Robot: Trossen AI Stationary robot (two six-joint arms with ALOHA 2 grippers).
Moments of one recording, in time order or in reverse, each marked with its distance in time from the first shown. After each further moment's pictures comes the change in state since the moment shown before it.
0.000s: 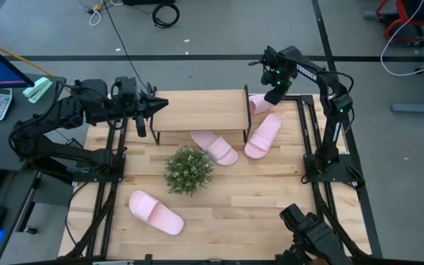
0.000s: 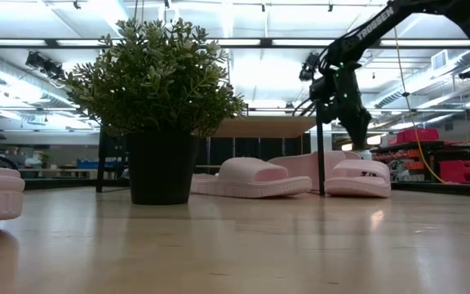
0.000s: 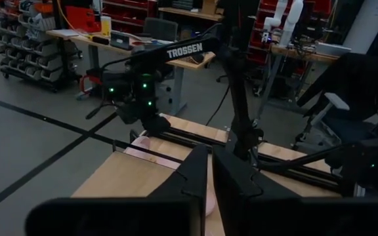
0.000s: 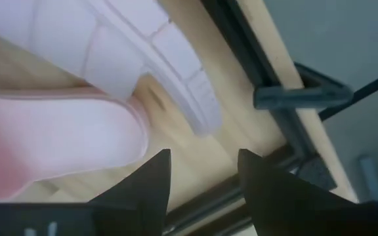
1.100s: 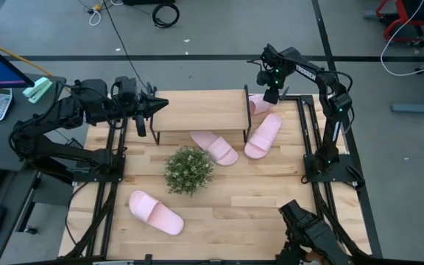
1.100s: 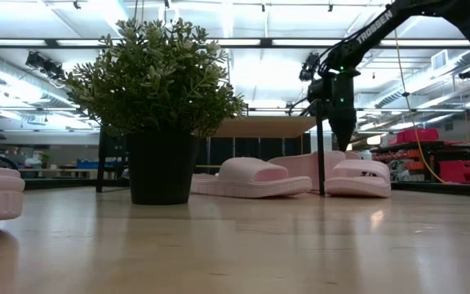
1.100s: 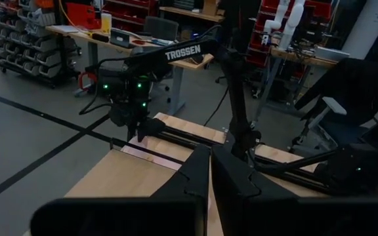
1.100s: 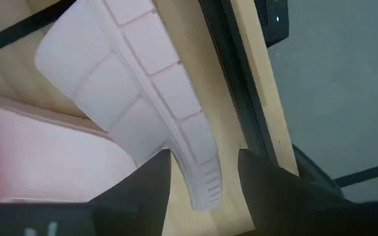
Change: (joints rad) left arm 0.000 0.000 0.000 0.001 0.000 -0.028; right arm -0.014 0.016 -0.020 0.152 -0.147 -0.280
